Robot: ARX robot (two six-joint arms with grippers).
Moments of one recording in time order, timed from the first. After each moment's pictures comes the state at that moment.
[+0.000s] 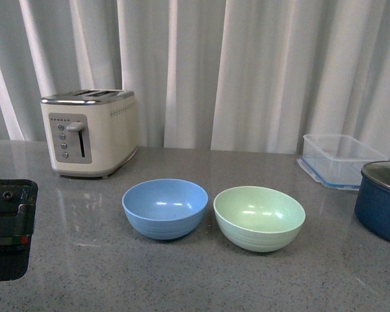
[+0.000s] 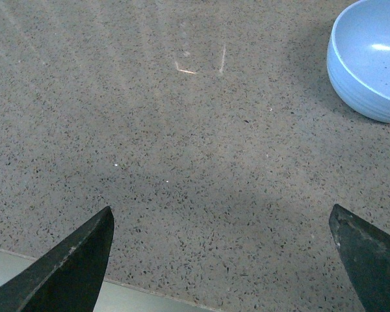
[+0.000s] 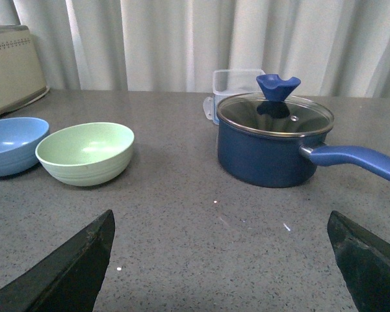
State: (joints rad) left arm -0.33 1.15 0.66 -0.09 -0.48 -0.24; right arm 0.00 0.00 0.01 0.00 0.00 0.00
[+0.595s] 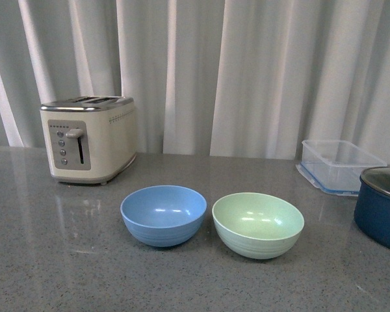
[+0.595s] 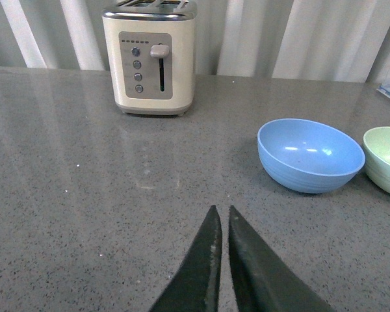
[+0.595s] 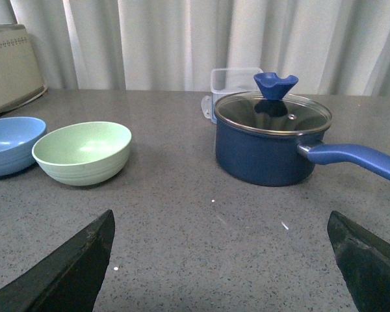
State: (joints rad) left arm -0.14 0.86 0.16 0.69 -0.13 -0.01; right arm 0.00 0.00 0.01 0.00 0.00 0.00
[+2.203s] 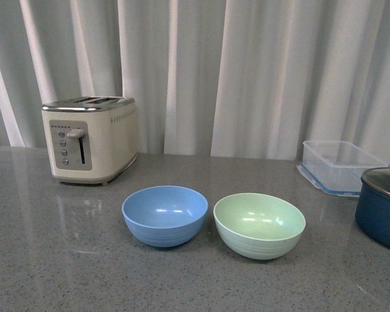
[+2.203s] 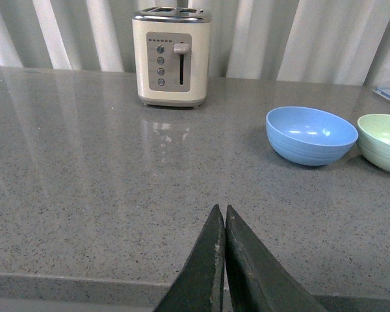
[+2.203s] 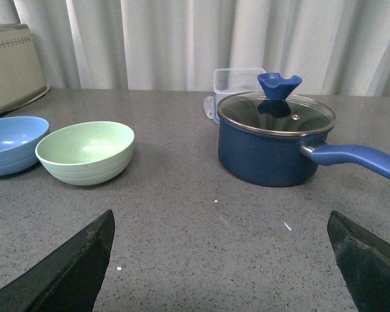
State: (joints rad) left arm 0.00 0.00 0.02 0.00 0.00 0.00; right arm 0.00 0.00 0.01 0.00 0.00 0.00
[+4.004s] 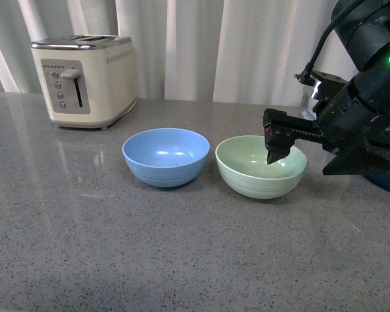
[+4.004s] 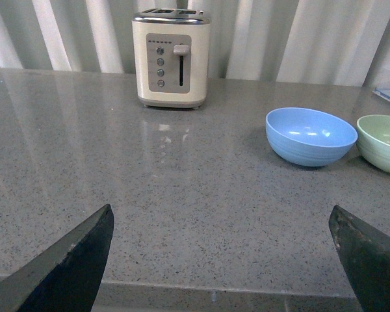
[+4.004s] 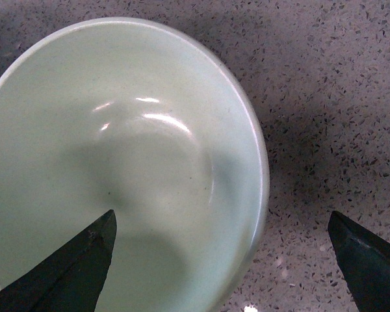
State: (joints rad) left arm 0.00 0.00 0.02 0.00 0.00 0.00; right arm 0.21 1.94 1.42 -0.41 -0.07 0.28
